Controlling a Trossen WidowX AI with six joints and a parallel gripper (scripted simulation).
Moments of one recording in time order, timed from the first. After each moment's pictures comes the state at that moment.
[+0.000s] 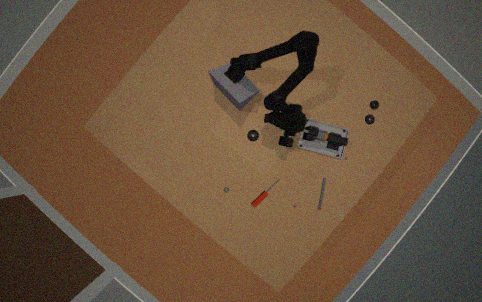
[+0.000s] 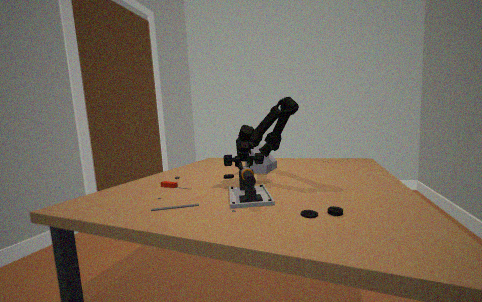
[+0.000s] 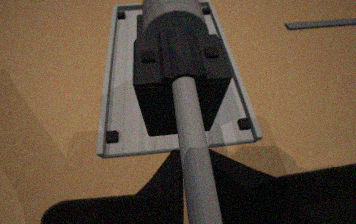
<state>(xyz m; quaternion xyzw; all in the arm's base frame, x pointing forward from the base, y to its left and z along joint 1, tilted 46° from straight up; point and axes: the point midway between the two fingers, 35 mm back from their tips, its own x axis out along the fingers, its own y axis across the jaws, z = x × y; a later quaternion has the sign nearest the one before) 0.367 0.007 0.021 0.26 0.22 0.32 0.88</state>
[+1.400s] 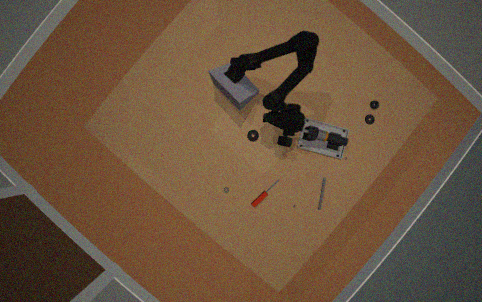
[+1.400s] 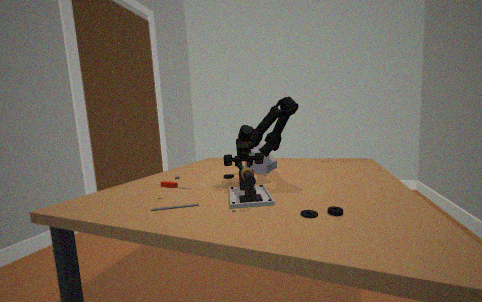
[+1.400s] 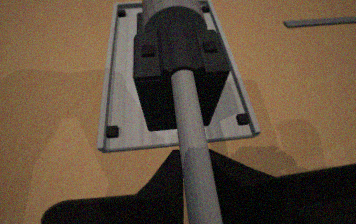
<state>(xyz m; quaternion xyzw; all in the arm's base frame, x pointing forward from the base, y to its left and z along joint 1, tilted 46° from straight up) 0.362 0.006 0.019 0.26 0.22 0.32 0.88</state>
